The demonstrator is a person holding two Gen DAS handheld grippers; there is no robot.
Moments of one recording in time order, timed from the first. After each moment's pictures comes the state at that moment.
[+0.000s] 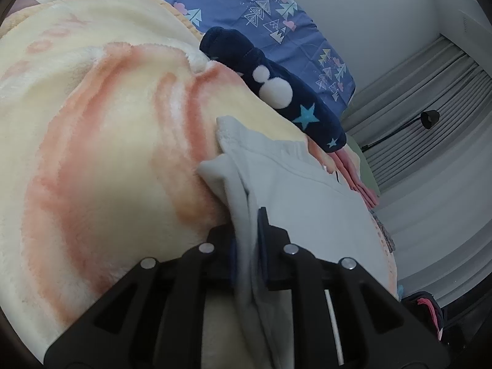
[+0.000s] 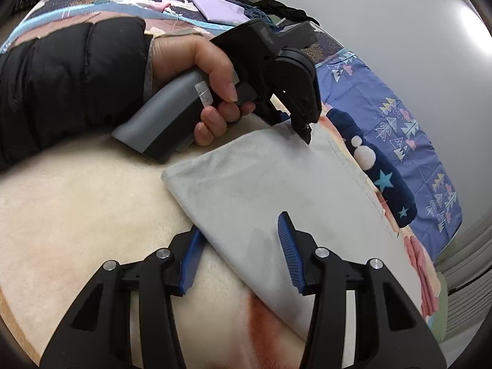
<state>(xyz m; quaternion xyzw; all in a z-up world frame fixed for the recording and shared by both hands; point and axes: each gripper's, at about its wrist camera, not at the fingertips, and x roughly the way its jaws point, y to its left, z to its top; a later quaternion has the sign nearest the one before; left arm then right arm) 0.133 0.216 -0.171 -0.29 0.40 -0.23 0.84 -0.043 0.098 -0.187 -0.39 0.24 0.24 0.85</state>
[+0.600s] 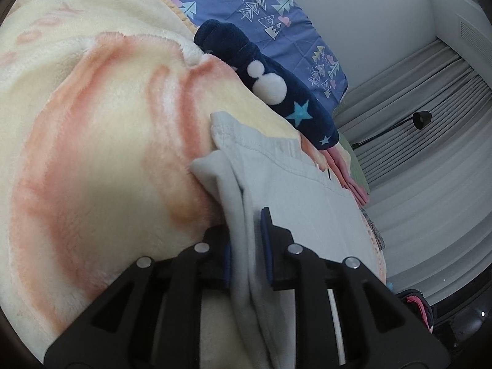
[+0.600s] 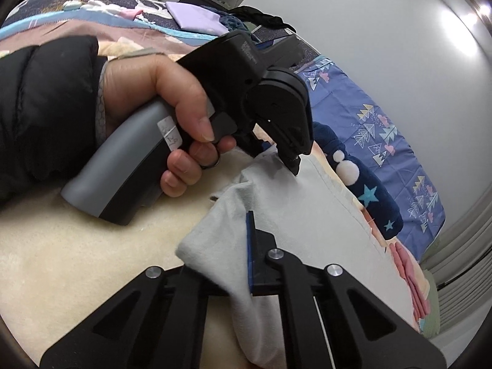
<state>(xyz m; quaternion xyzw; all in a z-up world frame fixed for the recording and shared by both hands) 0.143 0.216 -0.176 -0.31 0.40 -0.26 0.82 -0.014 0.119 -0.181 -0.36 0.22 0.20 0.88</state>
